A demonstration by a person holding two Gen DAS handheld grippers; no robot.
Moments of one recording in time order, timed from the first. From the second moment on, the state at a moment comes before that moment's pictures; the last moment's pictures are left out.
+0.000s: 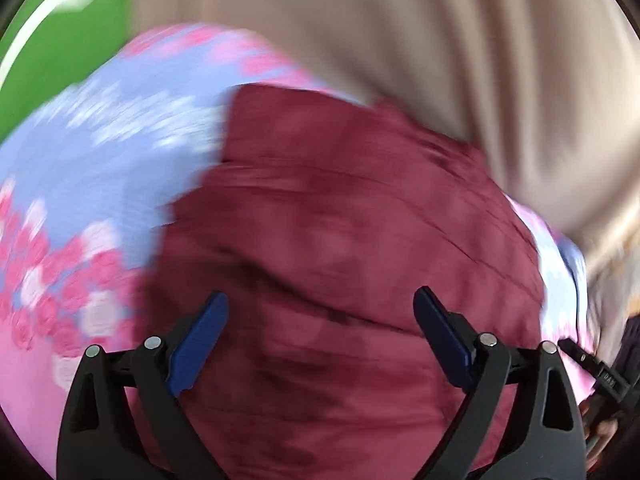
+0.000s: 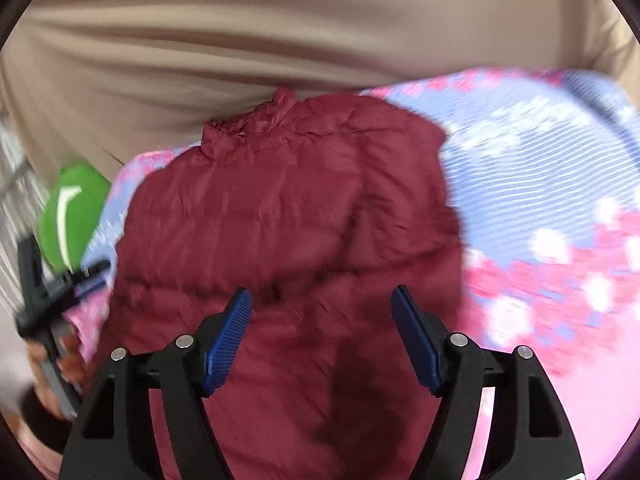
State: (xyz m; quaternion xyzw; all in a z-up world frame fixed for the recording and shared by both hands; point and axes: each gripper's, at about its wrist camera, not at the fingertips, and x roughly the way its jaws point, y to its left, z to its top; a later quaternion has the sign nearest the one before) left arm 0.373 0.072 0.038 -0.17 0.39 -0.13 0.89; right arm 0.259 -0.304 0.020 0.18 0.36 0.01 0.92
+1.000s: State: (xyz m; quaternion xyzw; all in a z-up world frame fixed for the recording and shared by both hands) left arm 0.401 0.086 0.003 -0.14 0.39 -0.07 0.91; right arm 0.302 -0.335 0.008 0.16 0.34 -0.04 0.93
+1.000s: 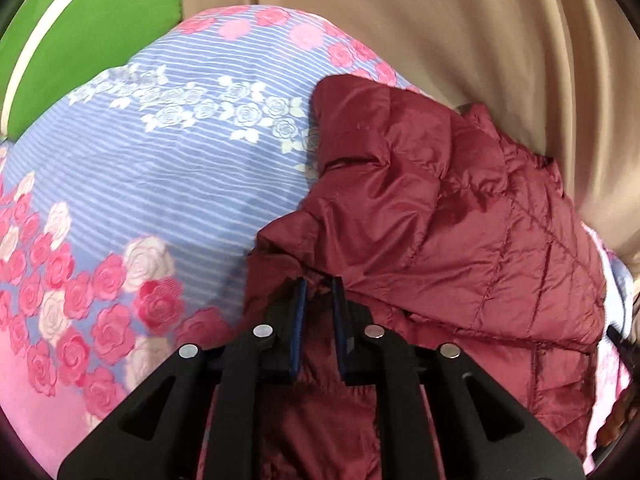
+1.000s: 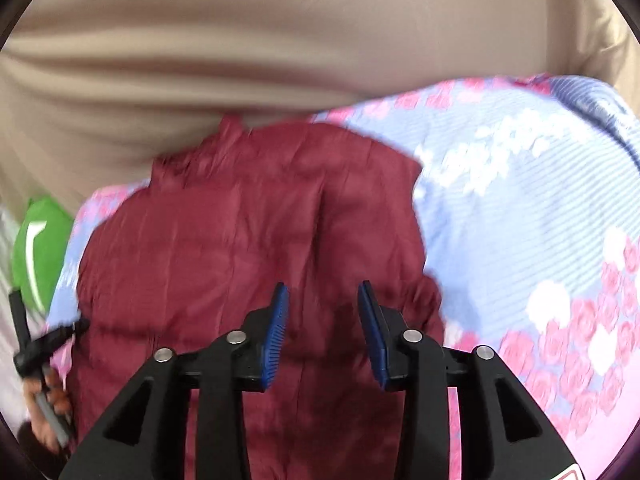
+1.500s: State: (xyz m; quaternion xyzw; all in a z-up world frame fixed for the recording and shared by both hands) left arm 0.394 0.094 -0.015 -0.11 0.40 -0.02 0.91; right arm 0.332 -0.338 -0.016 0.11 0.39 -0.09 0.91
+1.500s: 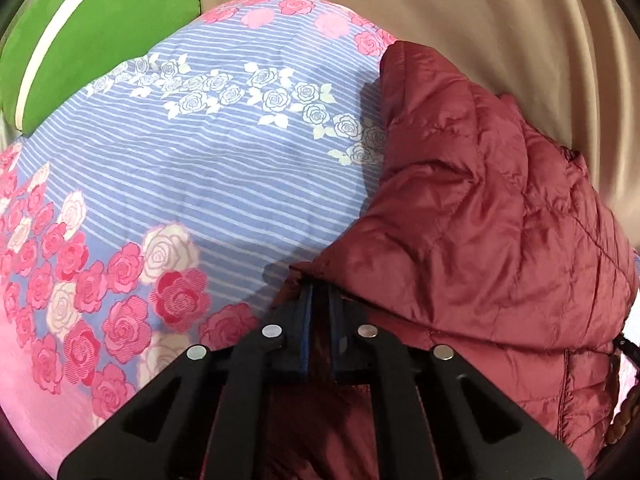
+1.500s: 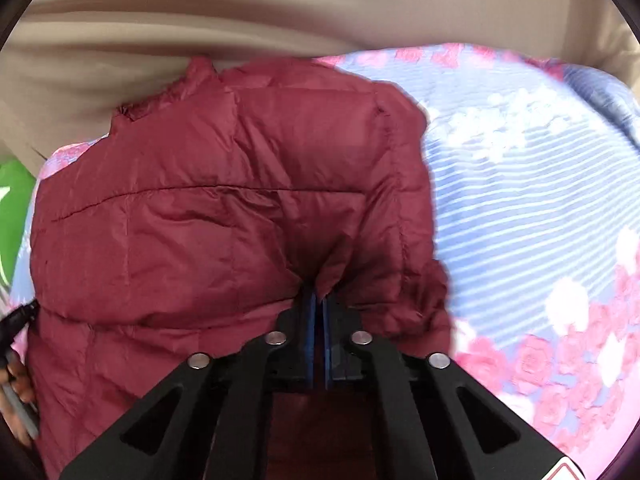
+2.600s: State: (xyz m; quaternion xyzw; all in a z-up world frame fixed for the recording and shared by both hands) left arm 0.411 0.102 -0.024 -0.18 0.39 -0.06 0.90; right arm 0.552 0.010 -0.004 0.00 0.40 0.09 0.91
